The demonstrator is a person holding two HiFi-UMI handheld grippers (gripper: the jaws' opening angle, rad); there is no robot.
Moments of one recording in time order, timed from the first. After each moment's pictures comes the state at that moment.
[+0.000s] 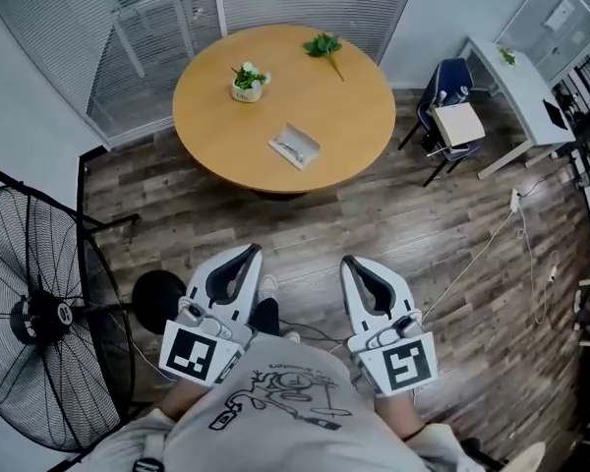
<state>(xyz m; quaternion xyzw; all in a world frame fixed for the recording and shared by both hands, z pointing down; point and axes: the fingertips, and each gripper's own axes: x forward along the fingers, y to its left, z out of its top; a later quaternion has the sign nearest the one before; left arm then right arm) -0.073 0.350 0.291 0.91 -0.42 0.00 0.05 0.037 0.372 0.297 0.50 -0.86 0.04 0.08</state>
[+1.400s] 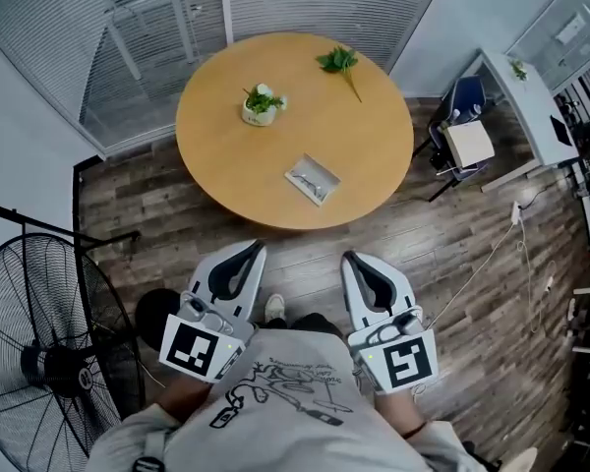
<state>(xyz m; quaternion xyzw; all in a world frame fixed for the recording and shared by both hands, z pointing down) -0.137 0.176 0.298 0.91 -0.40 -0.01 0.06 -0.032 0.199 0.300 0.50 -0.86 0.05 0.10</state>
